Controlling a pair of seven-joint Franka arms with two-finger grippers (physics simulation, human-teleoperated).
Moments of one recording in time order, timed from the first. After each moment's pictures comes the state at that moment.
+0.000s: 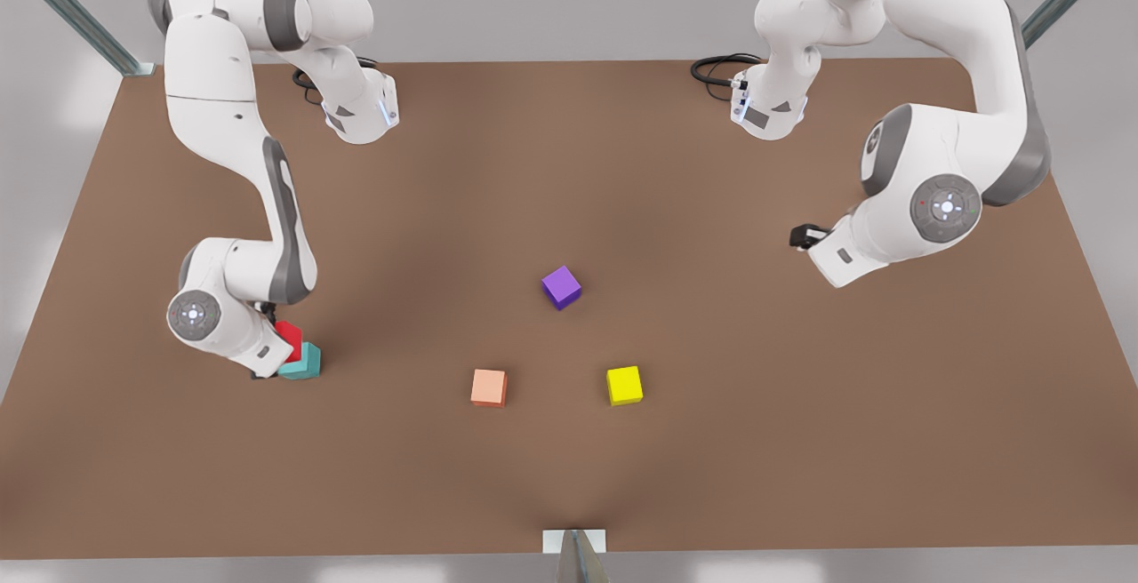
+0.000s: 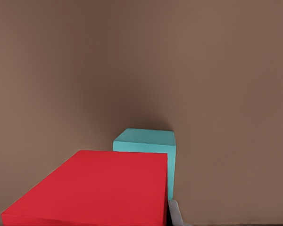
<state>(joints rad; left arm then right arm) -0.07 0.24 -0.15 -1.47 0.06 1.40 -0.03 0.20 0.51 -0.26 -1.78 -0.02 2.18 -1.73</state>
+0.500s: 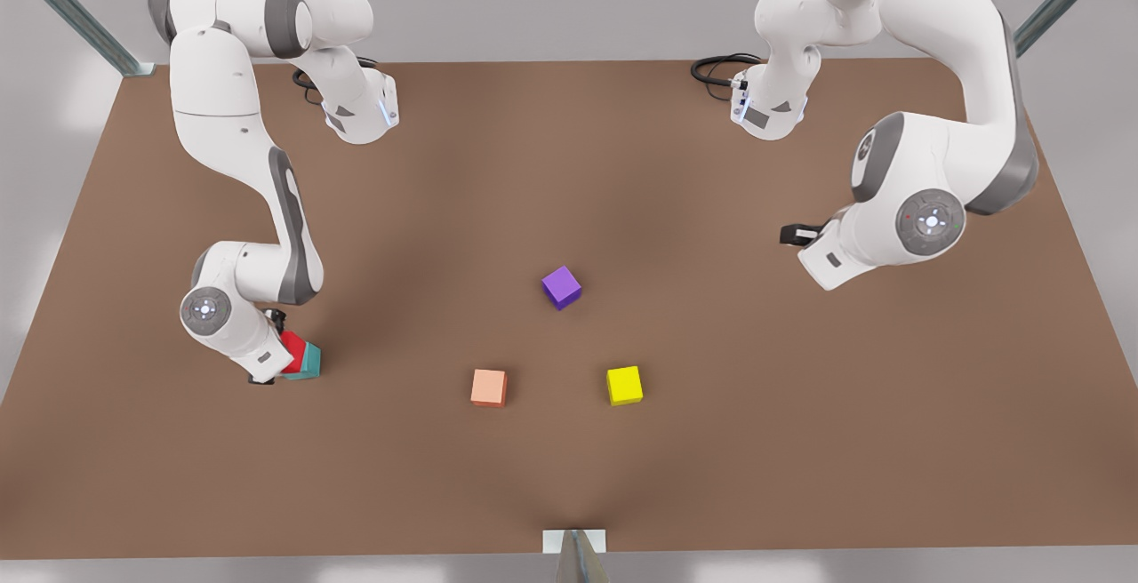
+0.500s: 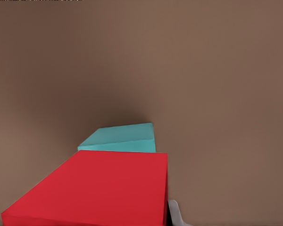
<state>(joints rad) -0.09 0.26 -0.15 -1.47 0.04 1.35 -0.09 0.19 0.55 -0.26 -1.84 -0.02 2.34 -1.57</state>
